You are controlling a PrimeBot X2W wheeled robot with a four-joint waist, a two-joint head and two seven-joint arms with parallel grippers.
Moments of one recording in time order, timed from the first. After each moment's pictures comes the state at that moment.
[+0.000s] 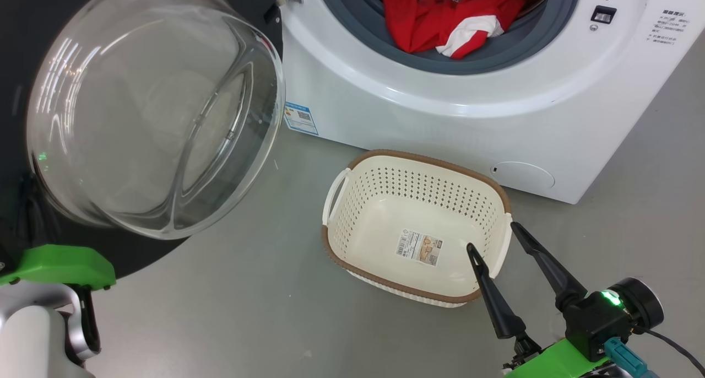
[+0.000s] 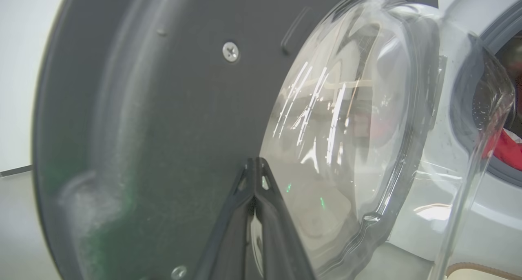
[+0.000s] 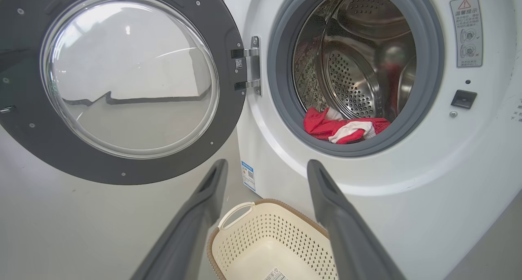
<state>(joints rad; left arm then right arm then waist) -0.46 0.22 0.11 0.52 -0.25 0.17 -0.26 0.04 -0.05 0.15 -0.10 0.06 0.12 -0.12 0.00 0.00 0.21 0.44</state>
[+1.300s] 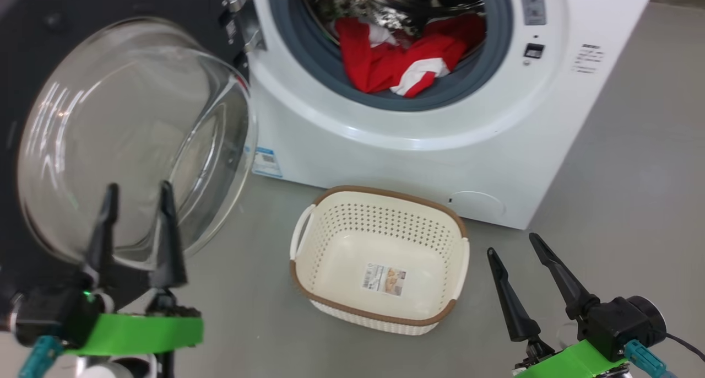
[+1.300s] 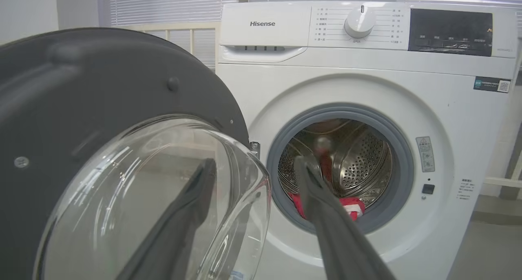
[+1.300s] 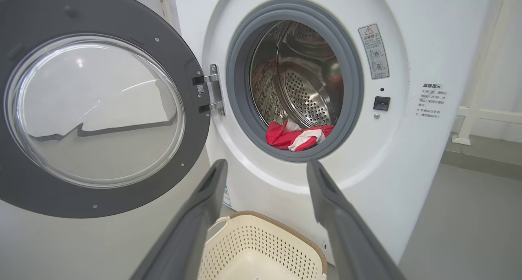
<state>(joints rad) -0.19 0.08 0.02 0.00 -0.27 0.00 -0.24 0.04 -0.05 0.11 0.03 0.19 0.12 -0.23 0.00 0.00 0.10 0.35</state>
